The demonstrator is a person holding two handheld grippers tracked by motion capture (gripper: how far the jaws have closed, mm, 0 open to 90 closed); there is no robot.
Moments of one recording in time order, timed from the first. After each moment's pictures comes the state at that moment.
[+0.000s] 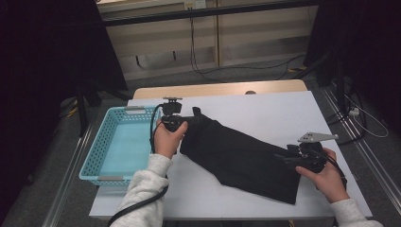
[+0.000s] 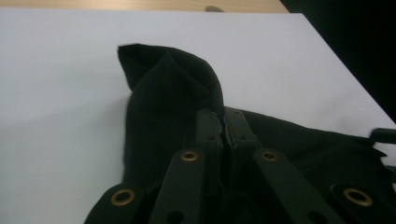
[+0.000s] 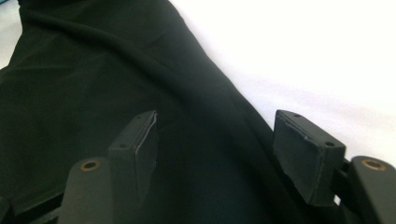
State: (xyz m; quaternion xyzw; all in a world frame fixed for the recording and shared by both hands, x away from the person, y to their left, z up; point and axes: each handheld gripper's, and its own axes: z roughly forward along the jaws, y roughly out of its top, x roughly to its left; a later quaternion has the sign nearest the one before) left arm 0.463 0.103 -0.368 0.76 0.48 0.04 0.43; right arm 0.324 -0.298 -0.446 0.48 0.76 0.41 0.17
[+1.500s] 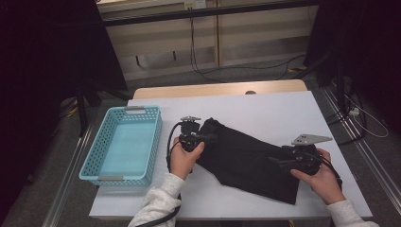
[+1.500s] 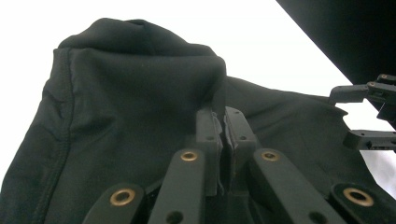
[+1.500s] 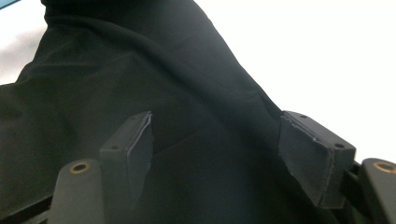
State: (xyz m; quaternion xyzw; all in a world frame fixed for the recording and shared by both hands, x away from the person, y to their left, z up) left arm 0.423 0.064 -0.411 0.78 0.43 -0.01 0.46; right arm 0.321 -0.282 -0.444 0.45 0.77 0.41 0.17
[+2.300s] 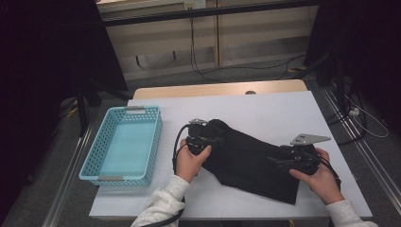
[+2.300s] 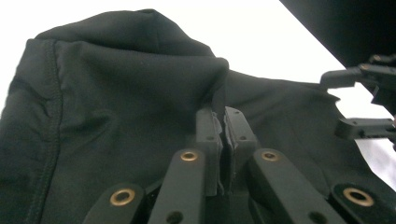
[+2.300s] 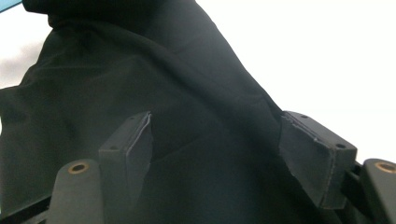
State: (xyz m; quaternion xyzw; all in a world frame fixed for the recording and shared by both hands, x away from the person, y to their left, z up) left arm 0.412 0.042 -0.414 0.80 0.40 -0.02 0.45; right arm 0.322 -0.277 -0.443 0.45 0.77 0.41 0.16
